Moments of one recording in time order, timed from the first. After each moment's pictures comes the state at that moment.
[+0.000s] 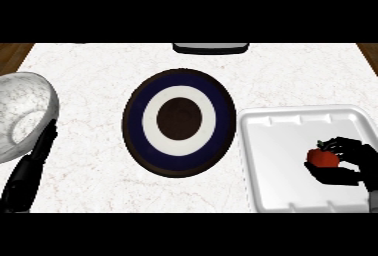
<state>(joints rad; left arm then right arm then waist) 0.11 0.28 0.12 -1.53 -0.20 0.00 -0.12 0.02 -0.43 -0.03 -1.49 0.17 -0.03 0.45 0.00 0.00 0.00</state>
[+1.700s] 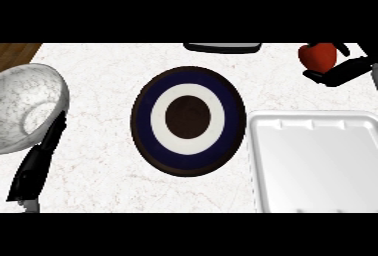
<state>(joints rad) 0.04 0.28 0.11 -1.48 -0.22 -0.03 -0.14 -0.93 -0.58 0.00 -0.71 0.26 0.30 -0.81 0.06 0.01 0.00</state>
